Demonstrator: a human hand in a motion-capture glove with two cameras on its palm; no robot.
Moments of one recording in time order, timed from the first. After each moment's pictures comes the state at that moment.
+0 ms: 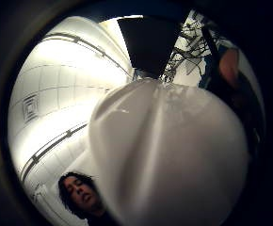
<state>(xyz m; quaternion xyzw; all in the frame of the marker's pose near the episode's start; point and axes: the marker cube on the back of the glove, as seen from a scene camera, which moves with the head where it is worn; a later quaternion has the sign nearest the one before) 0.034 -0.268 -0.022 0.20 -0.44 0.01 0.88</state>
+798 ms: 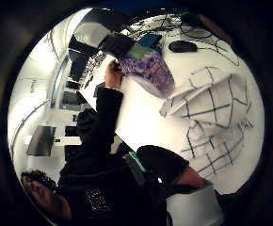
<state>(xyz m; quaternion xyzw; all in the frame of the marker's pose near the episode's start) 0.071 -0.064 -0.034 0.04 0.00 0.10 0.99</state>
